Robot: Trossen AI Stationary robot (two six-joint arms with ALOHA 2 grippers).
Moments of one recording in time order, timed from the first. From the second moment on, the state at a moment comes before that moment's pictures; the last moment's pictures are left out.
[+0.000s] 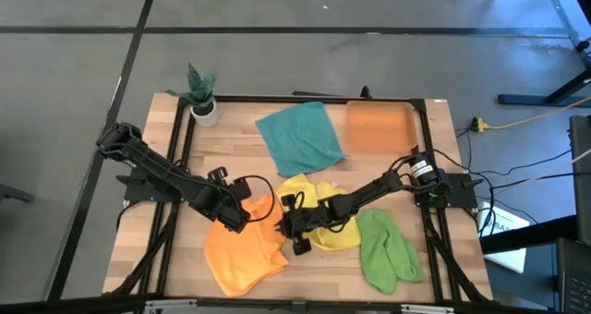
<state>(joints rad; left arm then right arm) -0.48 1.49 1.11 -1.15 -0.43 -0.92 0.31 2.14 1.26 0.23 0.17 -0.16</state>
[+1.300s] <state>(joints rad) -0.48 1.49 1.11 -1.13 -0.43 -0.92 0.33 2.23 1.26 0.37 0.22 -0.27</state>
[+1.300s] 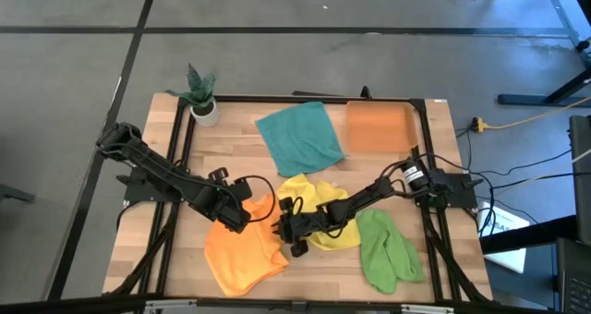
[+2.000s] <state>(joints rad) -0.48 1.49 1.11 -1.13 -0.41 -0.93 0.31 2.24 1.26 0.36 0.36 -0.27</state>
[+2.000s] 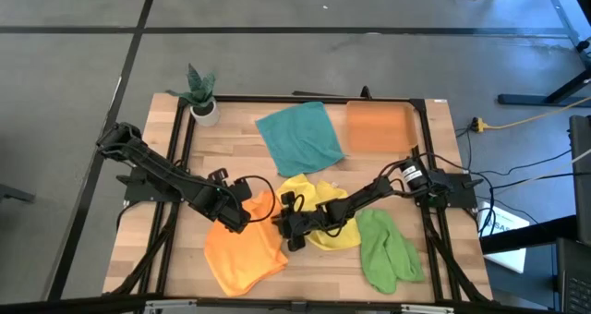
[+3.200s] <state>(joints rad) -0.49 1.45 1.11 -1.17 -0.58 -1.01 0.32 1.94 1.26 -0.03 0.70 -0.27</state>
